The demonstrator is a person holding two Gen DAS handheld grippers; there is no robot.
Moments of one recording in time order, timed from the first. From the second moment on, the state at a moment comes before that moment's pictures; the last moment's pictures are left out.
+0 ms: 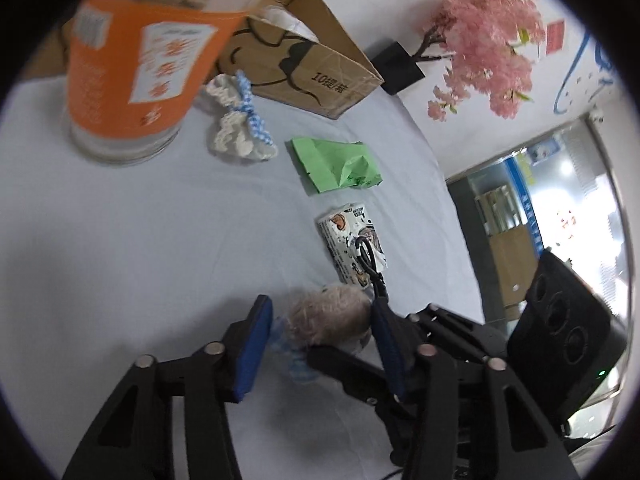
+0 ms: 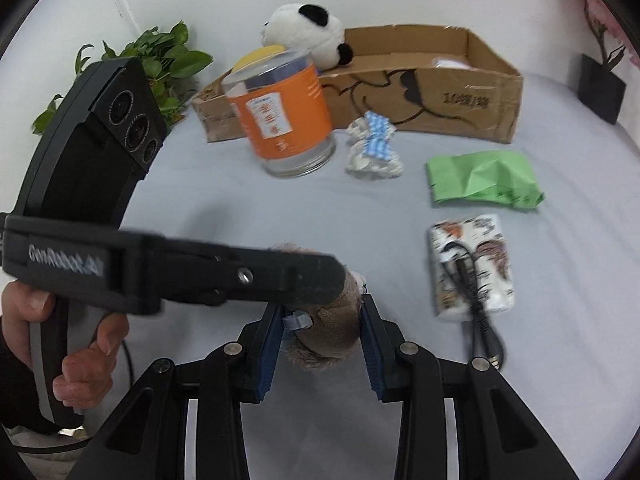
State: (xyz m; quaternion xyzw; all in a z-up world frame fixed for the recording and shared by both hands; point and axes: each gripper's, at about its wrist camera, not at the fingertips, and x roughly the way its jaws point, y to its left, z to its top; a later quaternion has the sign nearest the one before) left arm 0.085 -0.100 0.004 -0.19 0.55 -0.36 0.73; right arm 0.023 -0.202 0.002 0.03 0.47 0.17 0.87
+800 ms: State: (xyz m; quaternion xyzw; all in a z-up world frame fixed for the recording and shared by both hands) left arm 0.235 -0.177 0.071 -0.21 0.39 -0.34 0.83; right arm 0.160 -0.296 0.071 -0.09 0.25 0.06 0.96
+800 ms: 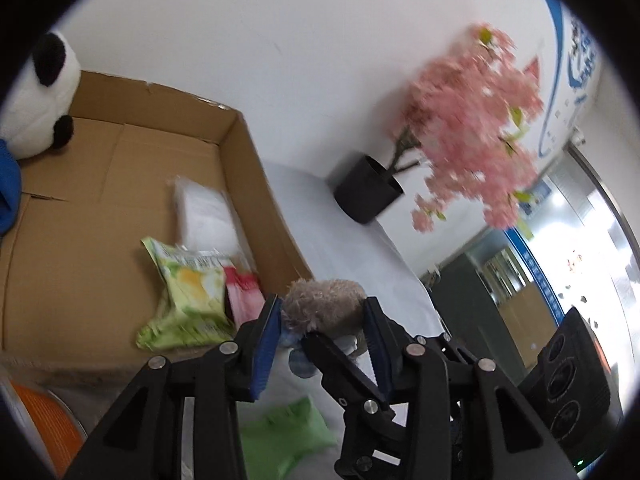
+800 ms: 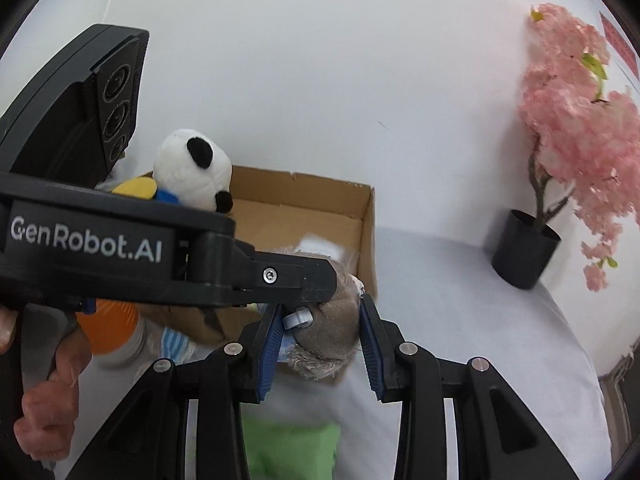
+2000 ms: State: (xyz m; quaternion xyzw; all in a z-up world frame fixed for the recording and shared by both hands) left arm 0.056 -0.074 0.052 -0.08 0.45 -0.30 0.84; right arm 0.031 -0.294 -0.011 0.04 0.47 0.08 0.88
